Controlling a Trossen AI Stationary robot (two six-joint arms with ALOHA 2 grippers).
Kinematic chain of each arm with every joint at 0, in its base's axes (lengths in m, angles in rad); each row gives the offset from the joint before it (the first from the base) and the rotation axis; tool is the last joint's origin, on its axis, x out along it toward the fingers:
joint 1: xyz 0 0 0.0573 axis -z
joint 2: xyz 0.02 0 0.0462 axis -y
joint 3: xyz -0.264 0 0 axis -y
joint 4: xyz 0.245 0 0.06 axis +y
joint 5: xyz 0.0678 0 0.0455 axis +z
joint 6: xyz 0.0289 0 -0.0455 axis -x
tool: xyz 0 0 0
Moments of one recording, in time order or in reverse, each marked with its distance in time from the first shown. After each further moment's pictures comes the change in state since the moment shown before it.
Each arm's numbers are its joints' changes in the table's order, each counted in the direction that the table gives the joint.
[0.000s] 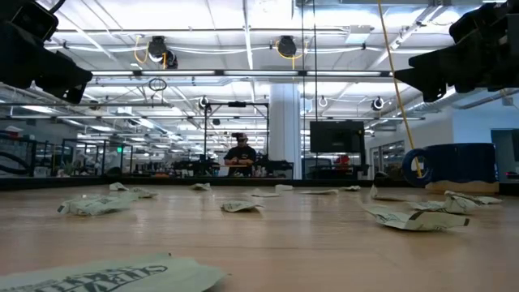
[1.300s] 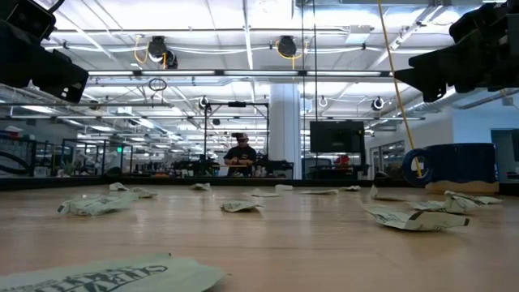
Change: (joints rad) left arm 0.000 0.000 0.003 0.008 -0.015 -0.023; right arm 0.000 0.000 0.000 0.000 0.000 0.000
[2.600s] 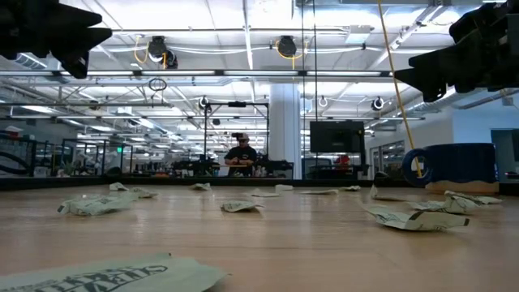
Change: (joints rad) left arm 0.000 0.000 0.001 -0.338 0.213 -0.002; right arm 0.000 0.000 0.000 0.000 0.000 0.000
